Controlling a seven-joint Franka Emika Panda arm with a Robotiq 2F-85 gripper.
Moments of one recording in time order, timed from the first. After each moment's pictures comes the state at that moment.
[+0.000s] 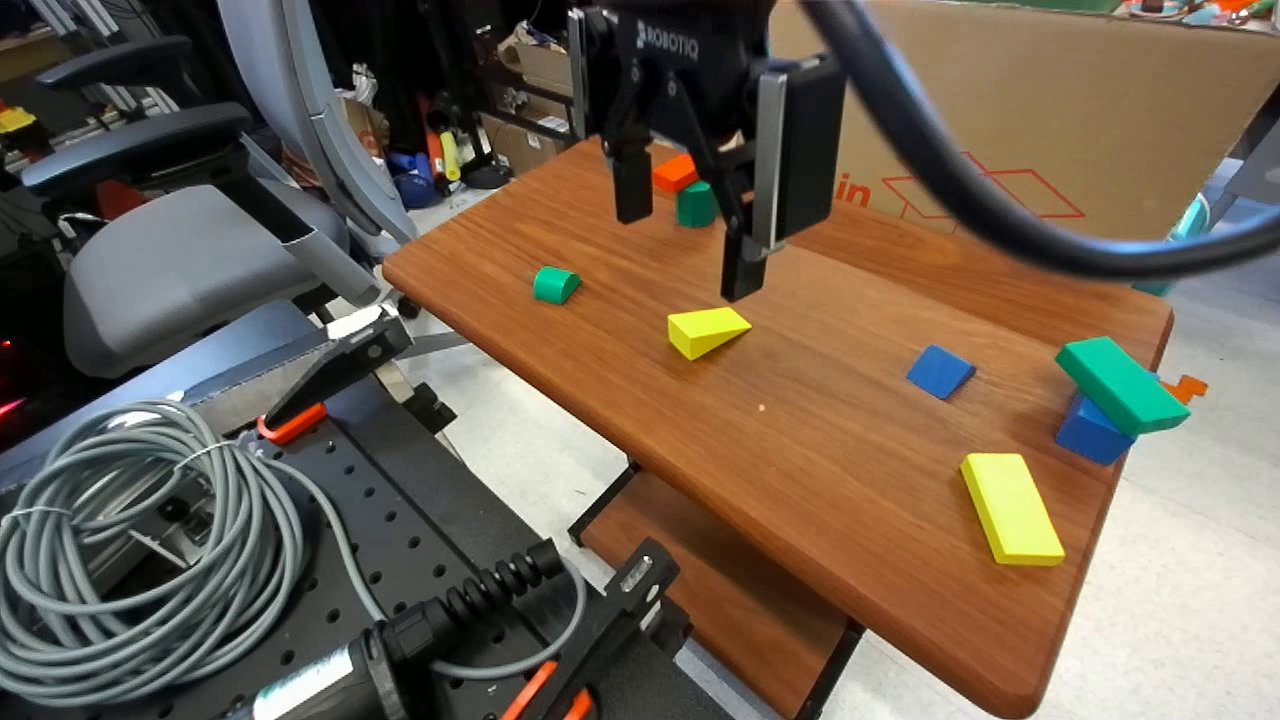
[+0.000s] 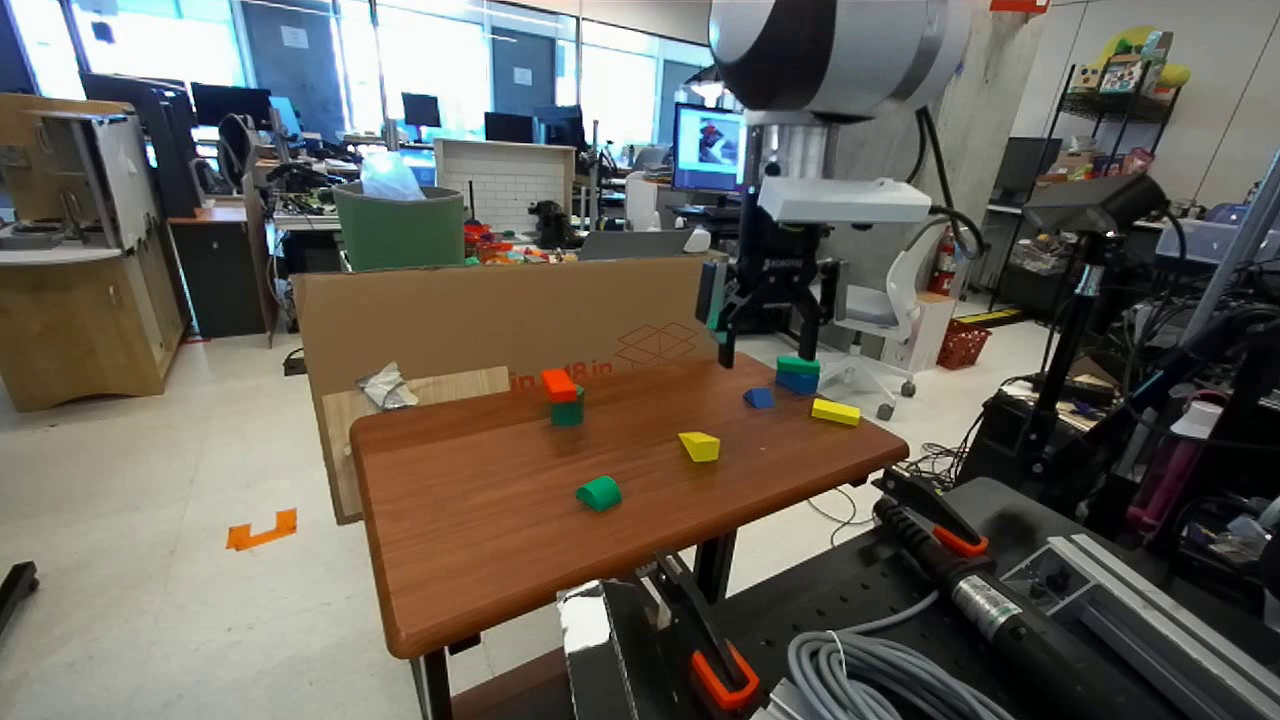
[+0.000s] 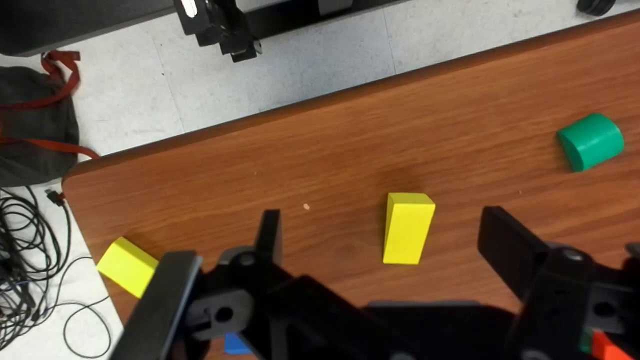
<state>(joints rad) -0.04 0.21 -0.04 -2.39 -0.05 2.52 0.17</state>
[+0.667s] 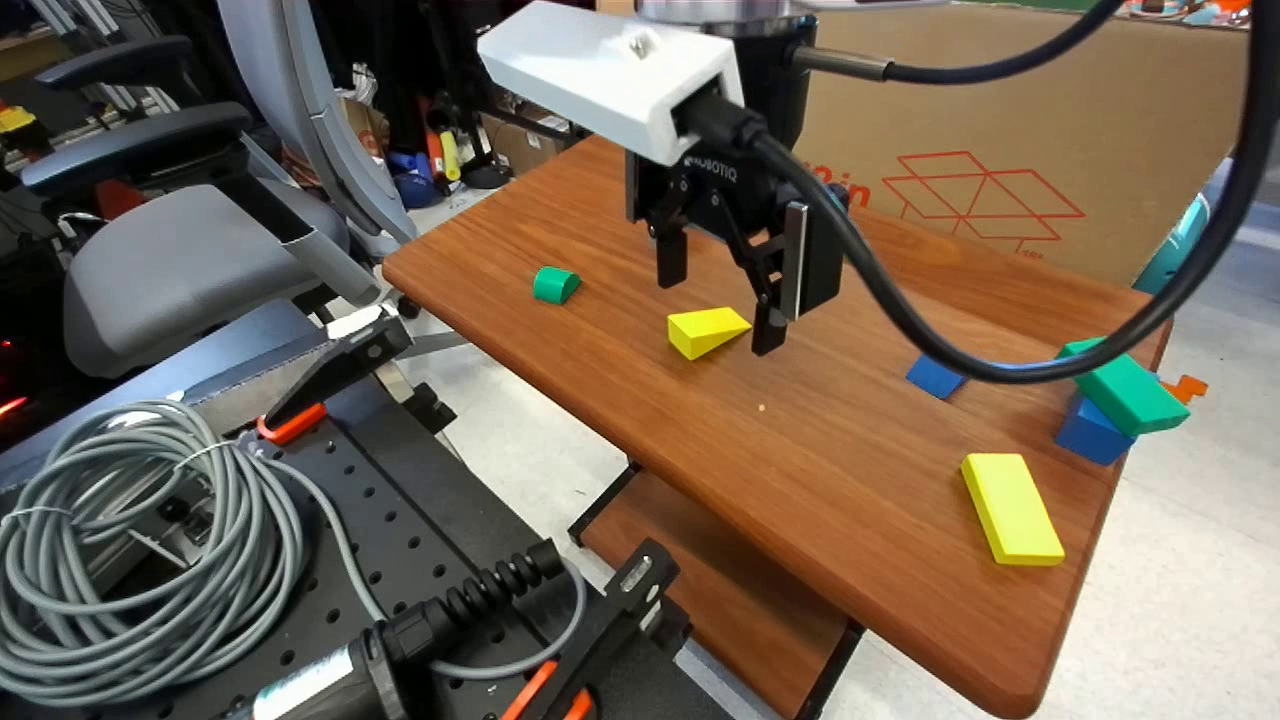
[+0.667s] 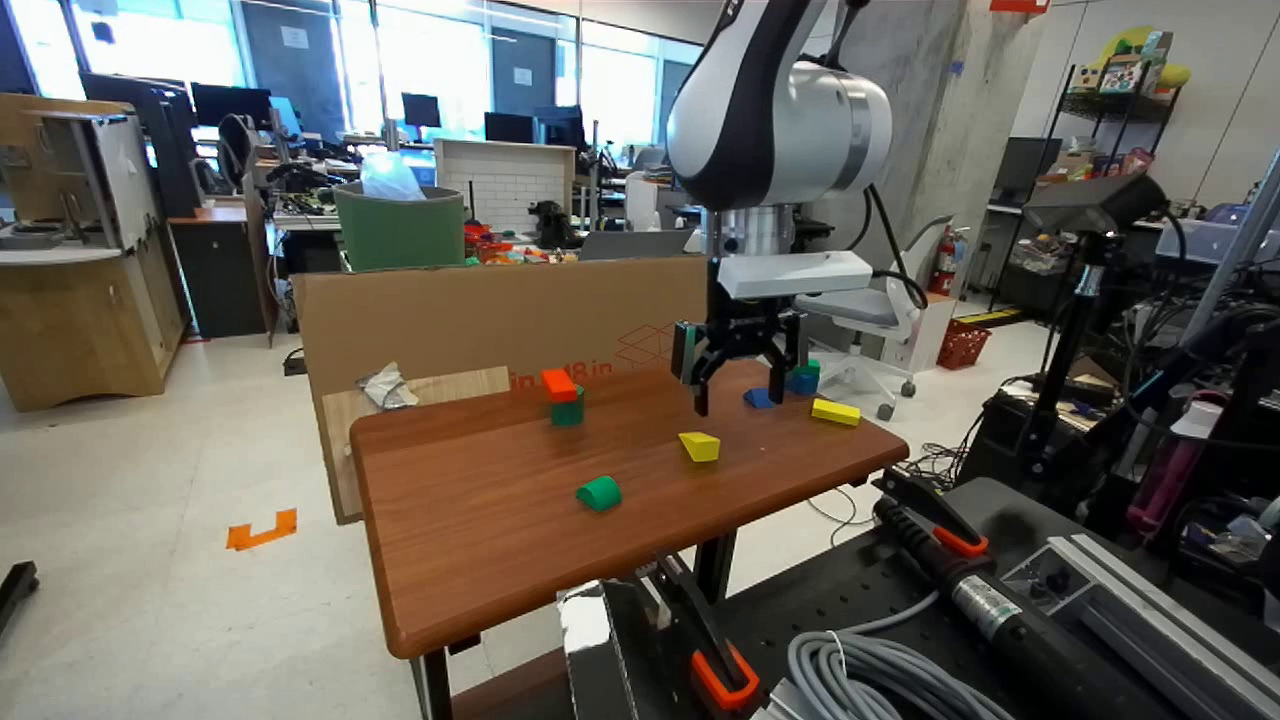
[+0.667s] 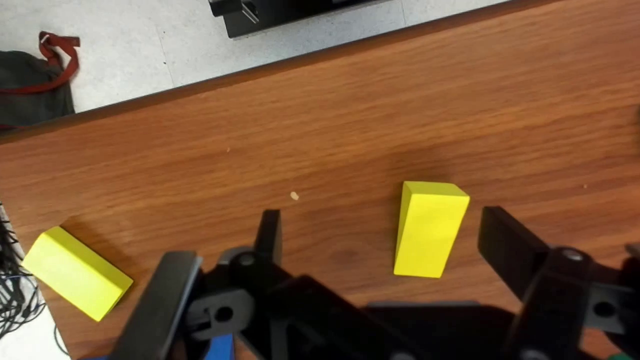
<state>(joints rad) 0.01 0.44 -0.07 -2.25 -0.08 2.59 0.19</state>
